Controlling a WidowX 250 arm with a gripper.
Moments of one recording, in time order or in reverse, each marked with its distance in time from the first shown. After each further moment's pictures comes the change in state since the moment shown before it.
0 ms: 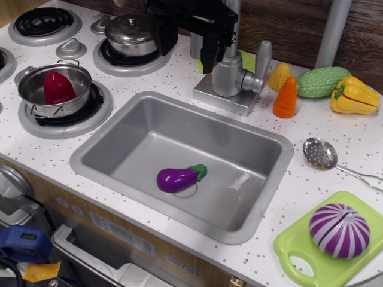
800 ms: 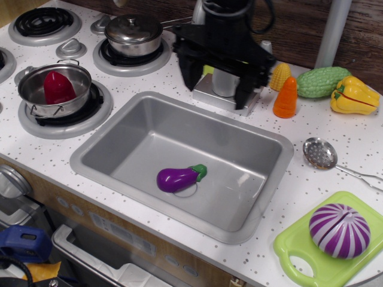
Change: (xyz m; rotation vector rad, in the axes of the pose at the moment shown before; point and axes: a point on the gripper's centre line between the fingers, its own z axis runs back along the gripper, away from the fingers) arm -0.010 -0.048 -0.020 0.053 -0.052 0.085
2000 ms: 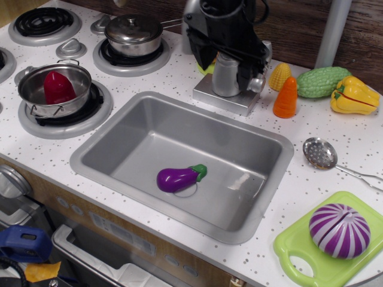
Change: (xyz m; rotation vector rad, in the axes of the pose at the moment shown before) arm 0.048 0.024 -0.026 -0.057 -0.172 -0.180
